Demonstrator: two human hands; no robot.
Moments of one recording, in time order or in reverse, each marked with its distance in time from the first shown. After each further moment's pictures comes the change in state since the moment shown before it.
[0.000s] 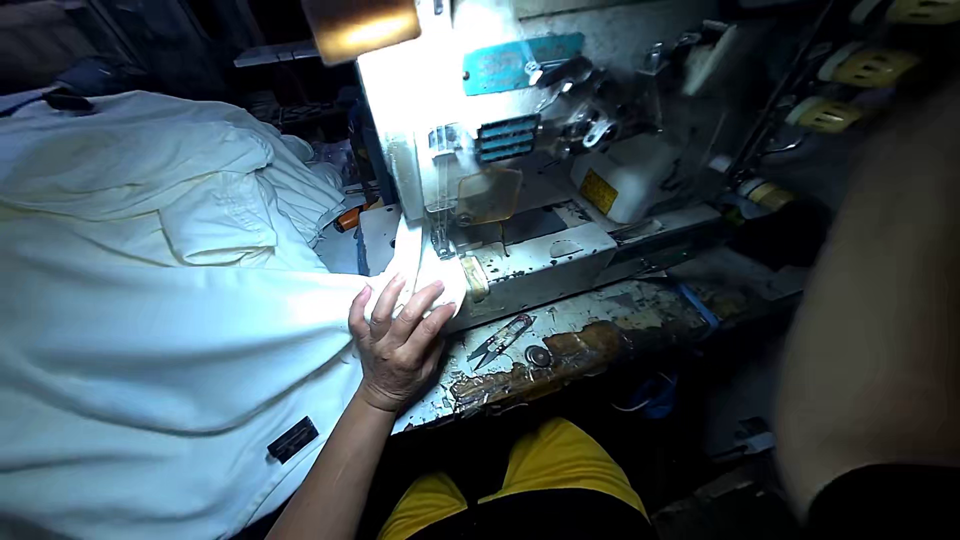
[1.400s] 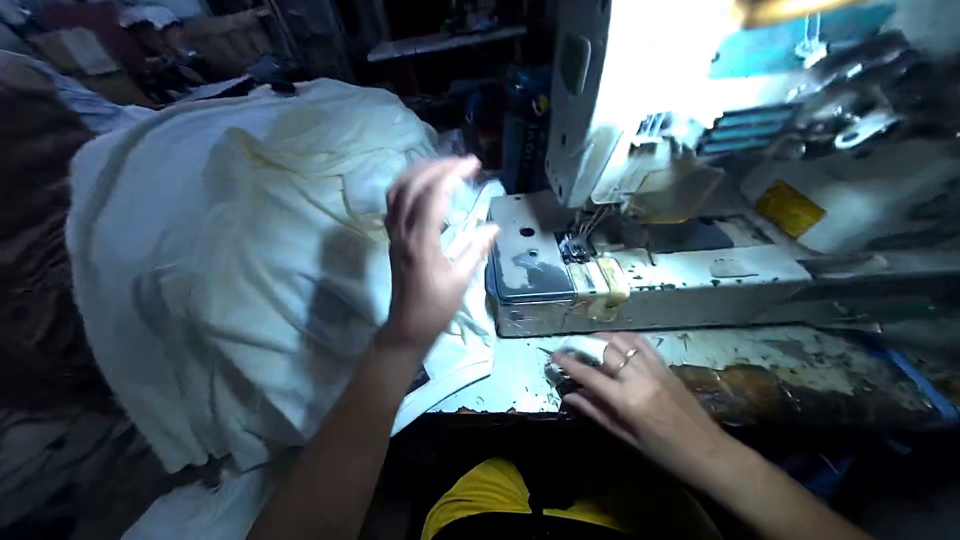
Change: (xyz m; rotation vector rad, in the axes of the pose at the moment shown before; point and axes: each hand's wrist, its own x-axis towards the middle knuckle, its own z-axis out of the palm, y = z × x) left_hand 0.099 -0.044 -0.116 -0.173 -0.049 -0.392; right_hand -0.313 -0.021 0.100 -0.479 -1.166 -0.571
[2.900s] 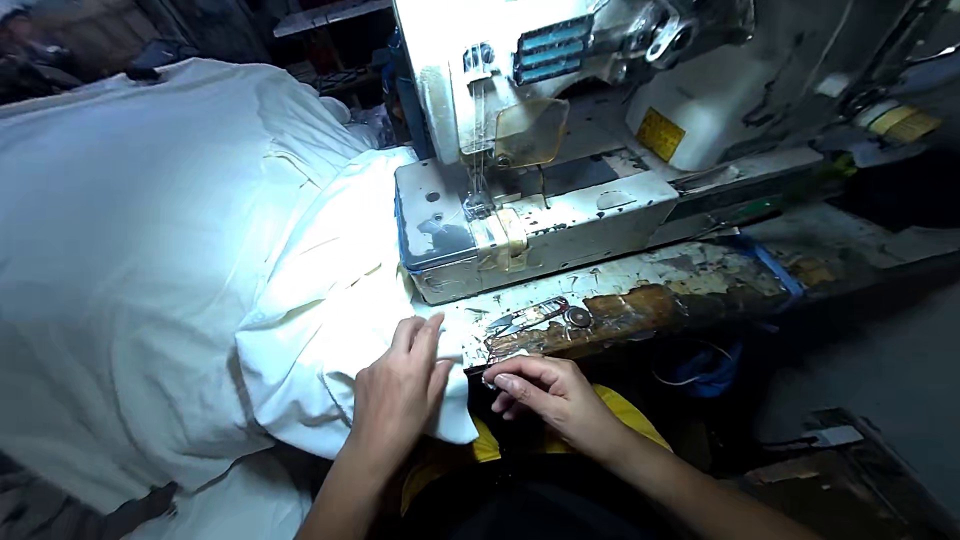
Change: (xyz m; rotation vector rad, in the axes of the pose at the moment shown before) left_hand -0.140 0.049 0.024 0.255 -0.541 -0.152; right_hand -0.045 -0.056 -0.005 1.184 -0.026 0.737
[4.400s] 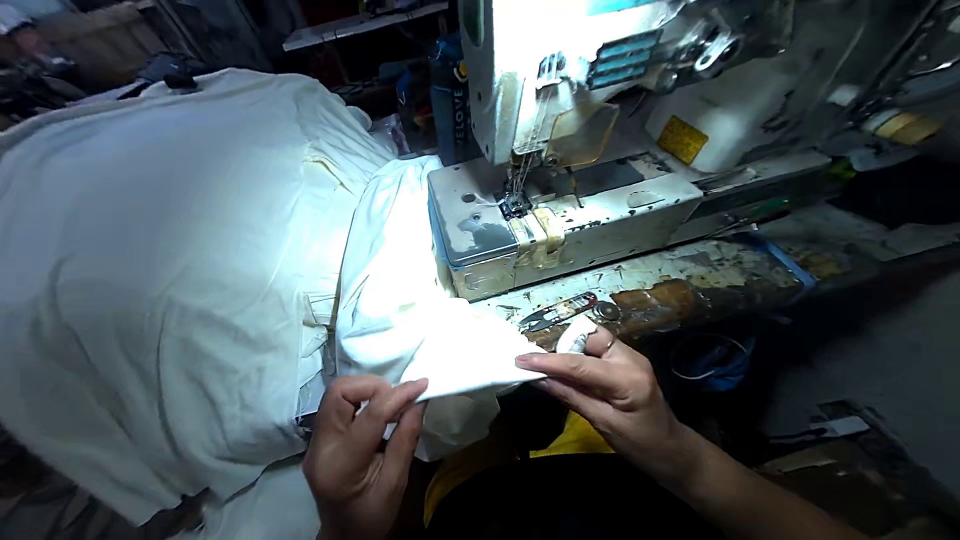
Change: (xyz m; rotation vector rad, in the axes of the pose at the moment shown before) left_hand -0.048 -0.022 -0.055 -0.449 0.475 0.064; right_hand 0.005 -0.028 0.018 -0.427 0.257 -0.603
